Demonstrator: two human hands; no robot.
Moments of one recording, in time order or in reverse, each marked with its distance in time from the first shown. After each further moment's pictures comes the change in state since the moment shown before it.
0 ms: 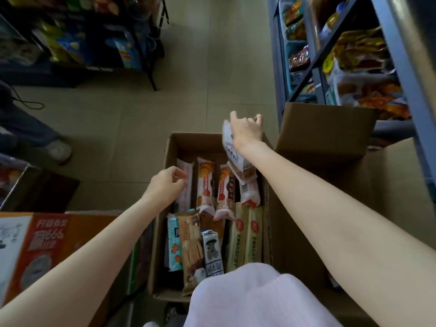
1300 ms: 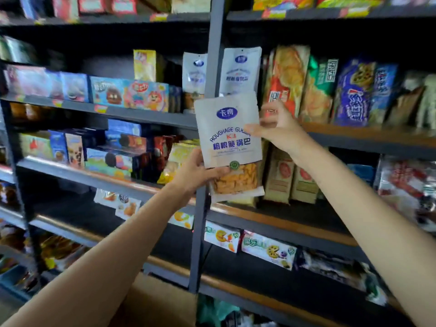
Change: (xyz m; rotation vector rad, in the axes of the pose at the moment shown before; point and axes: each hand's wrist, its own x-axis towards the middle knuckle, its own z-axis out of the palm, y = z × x) left_hand -0.482 0.358 0.087 -0.390 -1.150 1.401; right_hand -0.684 0.142 -0.378 0.635 1.271 0.755
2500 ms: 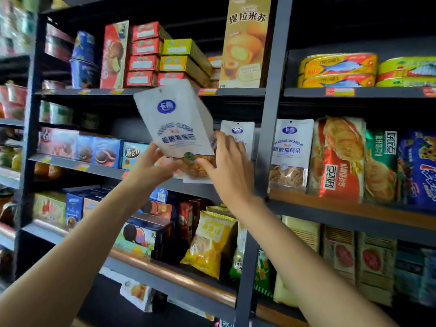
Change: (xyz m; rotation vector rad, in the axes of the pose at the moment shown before) left_hand 0.096 0.084 -0.199 0.053 0.281 0.299; right_hand 0.139 -0.066 0.184 -0.720 0.380 -0.542
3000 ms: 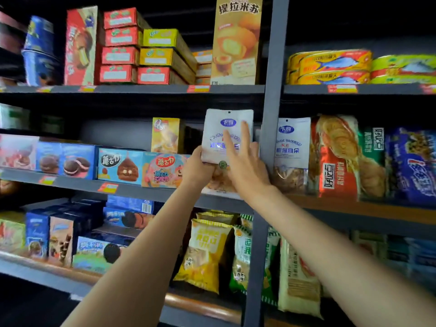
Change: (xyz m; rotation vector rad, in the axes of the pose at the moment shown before) left_hand 0.077 -0.046 0.083 0.286 -0.012 0.000; right_hand 0.028 0.051 0.037 -0.415 -0.229 0.082
